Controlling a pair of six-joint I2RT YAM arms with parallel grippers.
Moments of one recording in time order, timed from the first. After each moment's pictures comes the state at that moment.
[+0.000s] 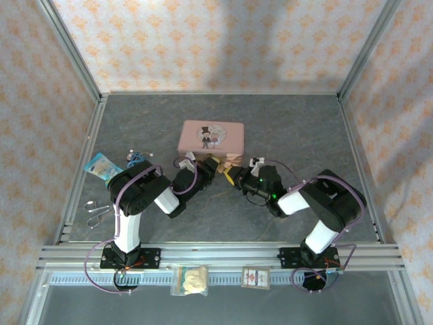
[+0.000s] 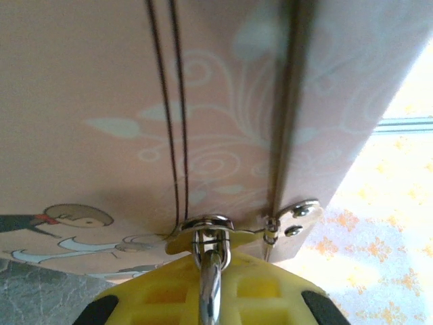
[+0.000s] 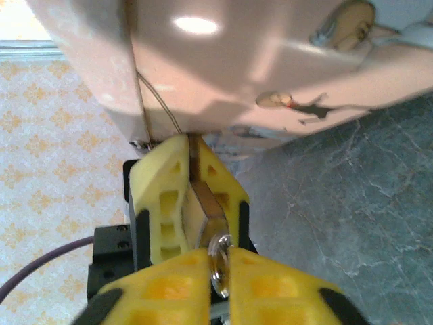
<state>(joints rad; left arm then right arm) -0.68 1.95 0.48 1.39 -0.07 -1.49 0.63 1.65 0.38 1.04 -0.33 1.48</state>
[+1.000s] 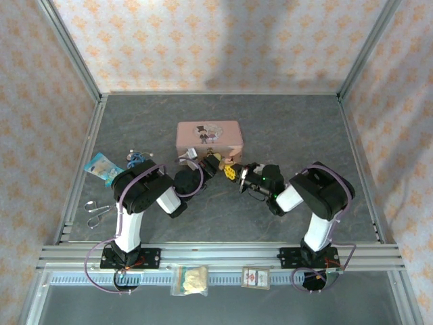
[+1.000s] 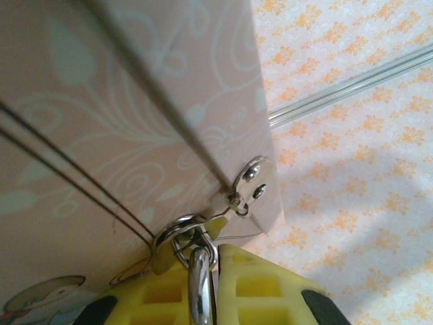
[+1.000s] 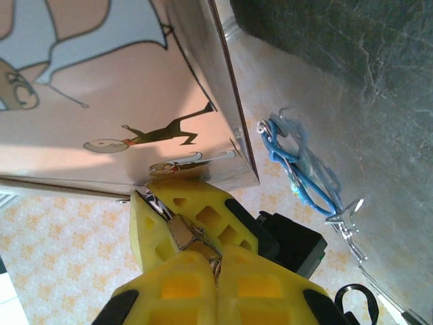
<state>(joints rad) -0.68 1.99 0.50 1.53 -0.09 -1.14 0.58 1.79 0.38 1.29 -0.42 2.09</state>
